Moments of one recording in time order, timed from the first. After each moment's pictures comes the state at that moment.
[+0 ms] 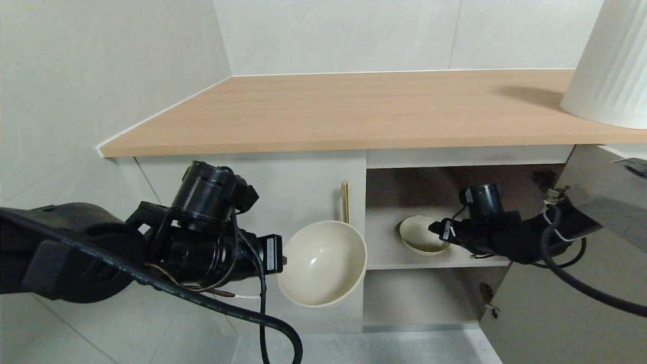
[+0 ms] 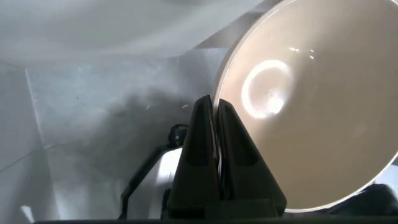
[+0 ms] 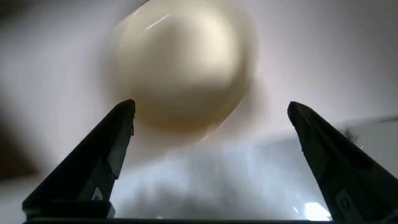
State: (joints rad) left arm -0.51 1.72 -0.96 0.04 -0.04 -0.52; right arm 0.29 2.20 -1.13 -0.42 -0.18 0.46
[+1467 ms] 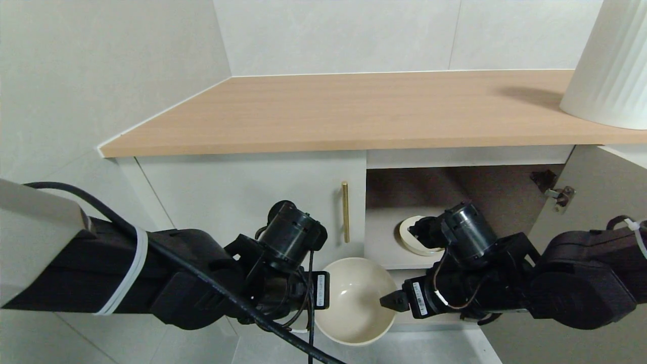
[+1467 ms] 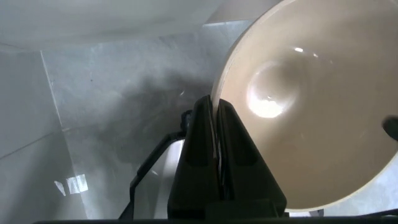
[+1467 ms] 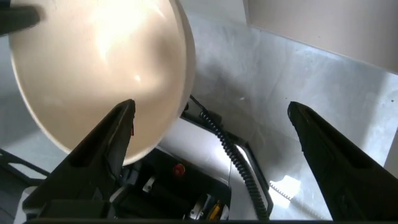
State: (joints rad) left arm -0.71 1.91 -1.01 0.05 0.17 -0.60; right arm 0.71 1.85 -0.94 -0.07 -0.01 0.37
